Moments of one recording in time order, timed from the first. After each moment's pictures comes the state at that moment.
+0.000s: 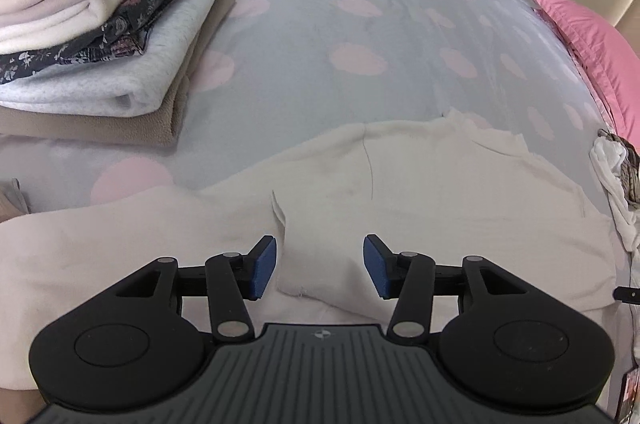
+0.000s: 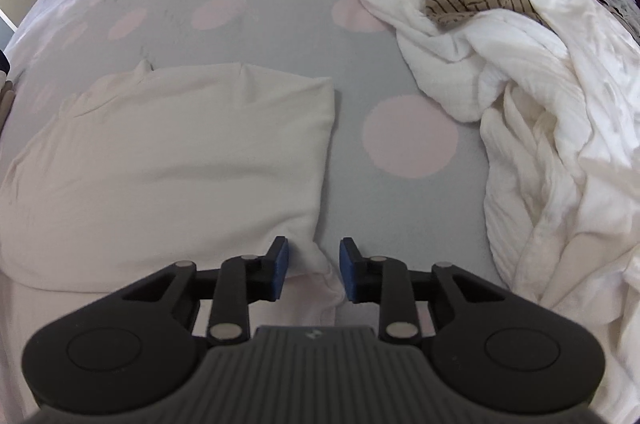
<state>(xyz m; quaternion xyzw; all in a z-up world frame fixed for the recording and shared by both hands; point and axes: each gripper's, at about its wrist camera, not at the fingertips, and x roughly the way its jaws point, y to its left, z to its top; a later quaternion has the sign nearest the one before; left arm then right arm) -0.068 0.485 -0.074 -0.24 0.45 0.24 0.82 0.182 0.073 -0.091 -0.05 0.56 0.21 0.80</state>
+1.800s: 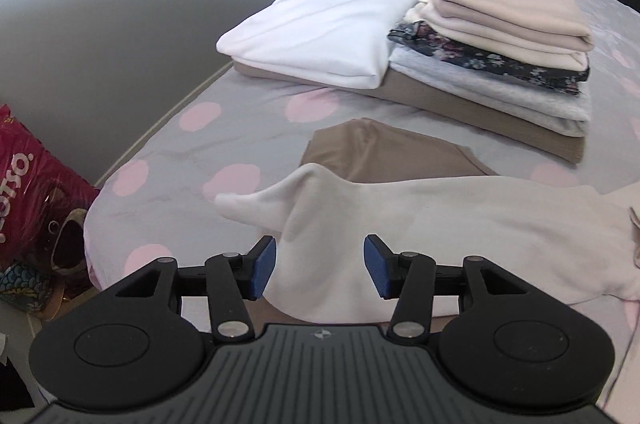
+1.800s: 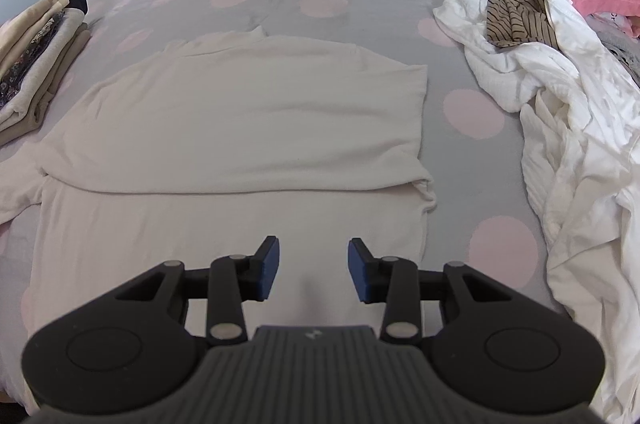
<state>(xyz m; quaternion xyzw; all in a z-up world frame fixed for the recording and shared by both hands) -0.313 0.565 -0.023 -0.19 0.42 0.56 0.69 0.057 0.096 -0.051 -0.11 0.50 0.27 0.82</state>
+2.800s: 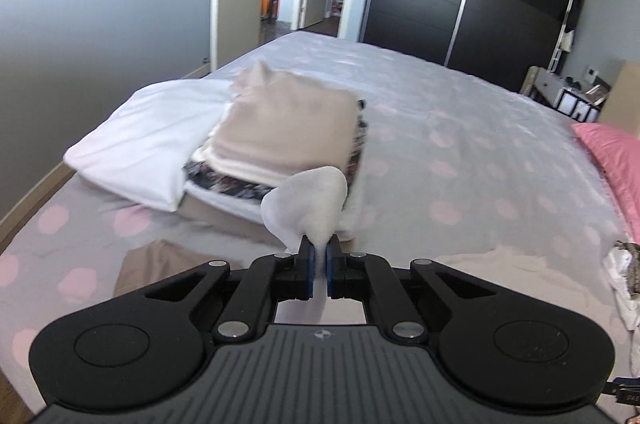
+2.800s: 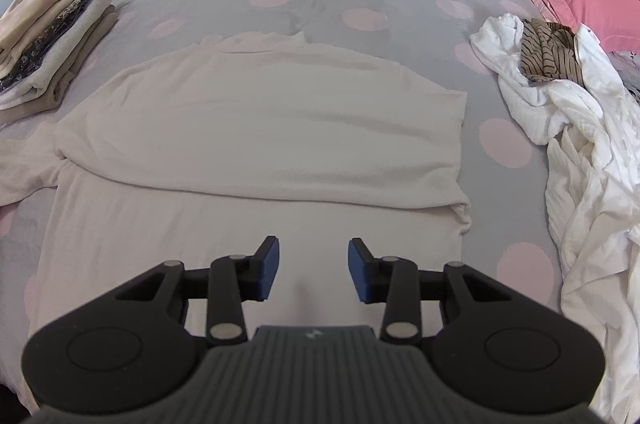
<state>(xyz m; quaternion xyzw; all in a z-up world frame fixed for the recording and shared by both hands) -0.215 0.492 0.095 -0.20 0.29 0.37 0.86 0.038 0.124 -0.043 -0.14 0.48 0.29 0.82</state>
